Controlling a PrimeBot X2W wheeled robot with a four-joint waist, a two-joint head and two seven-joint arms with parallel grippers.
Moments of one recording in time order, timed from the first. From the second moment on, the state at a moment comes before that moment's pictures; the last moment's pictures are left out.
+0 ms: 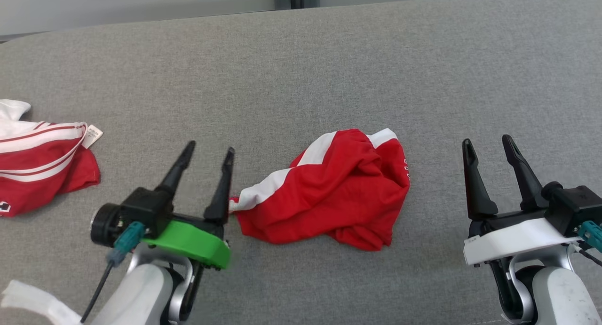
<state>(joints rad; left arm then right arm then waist) -0.30 0.32 -0.54 0.08 -0.50 0.12 -0.15 -0.06 -0.05 -0.02 -0.12 0.18 0.13 -0.08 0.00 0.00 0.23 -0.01</state>
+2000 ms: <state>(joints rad) -0.20 0.20 -0.27 0.06 -0.35 0.06 -0.26 -0.13 -0.13 0.03 -0.01 0.22 0.13 -0.11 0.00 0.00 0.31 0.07</state>
